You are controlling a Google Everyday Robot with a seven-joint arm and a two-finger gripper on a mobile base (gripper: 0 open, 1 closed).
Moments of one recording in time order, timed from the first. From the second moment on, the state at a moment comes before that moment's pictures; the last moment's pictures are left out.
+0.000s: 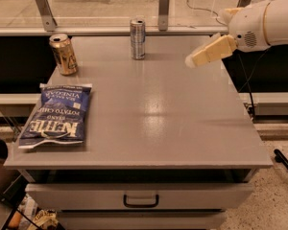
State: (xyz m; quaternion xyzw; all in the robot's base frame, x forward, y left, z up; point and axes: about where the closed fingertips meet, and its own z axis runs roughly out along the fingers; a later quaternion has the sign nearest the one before) arm 0.620 -0.161 0.997 -0.45 0.72 0.12 0.51
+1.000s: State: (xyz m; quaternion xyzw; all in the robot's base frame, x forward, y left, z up) arm 0.676 -0.106 0.961 -0.41 0.71 0.12 0.55
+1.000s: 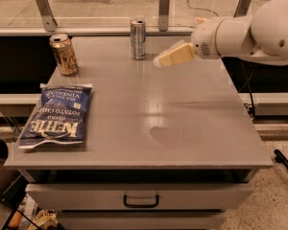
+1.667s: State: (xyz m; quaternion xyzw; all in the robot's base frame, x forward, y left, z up) arm 0.732 -0.092 0.941 -0.33 0.75 0.14 0.55
